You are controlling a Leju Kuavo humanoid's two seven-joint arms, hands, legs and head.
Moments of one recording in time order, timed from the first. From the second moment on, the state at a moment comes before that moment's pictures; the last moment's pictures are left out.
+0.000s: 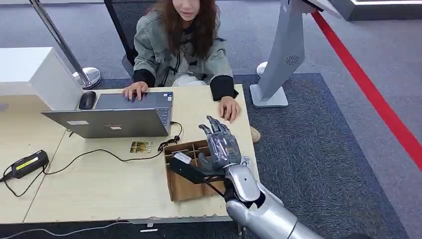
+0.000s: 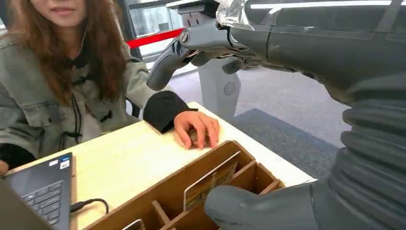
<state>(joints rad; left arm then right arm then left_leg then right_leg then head) -0.14 0.10 -1.05 -0.16 0.34 -0.28 -0.11 -0.57 0.02 0.75 -1.05 0.82 -0.22 0.40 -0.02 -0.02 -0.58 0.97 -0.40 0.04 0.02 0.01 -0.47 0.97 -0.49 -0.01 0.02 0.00</state>
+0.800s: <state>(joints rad) -0.15 0.10 -1.05 -0.16 0.33 -0.28 -0.11 -0.57 0.03 0.75 -1.03 0.87 -0.16 0.41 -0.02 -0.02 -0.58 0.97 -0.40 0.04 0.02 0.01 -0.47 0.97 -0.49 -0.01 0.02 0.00</state>
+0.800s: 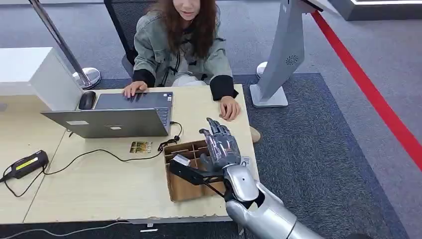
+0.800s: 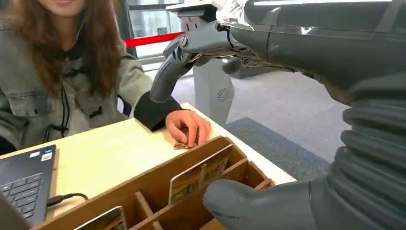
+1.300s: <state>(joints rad) -0.15 0.09 -1.05 -0.16 0.32 -0.28 -0.11 -0.60 0.06 0.78 -1.00 0.88 -0.14 0.41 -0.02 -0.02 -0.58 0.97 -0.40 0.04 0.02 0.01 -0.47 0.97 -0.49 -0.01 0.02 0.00</state>
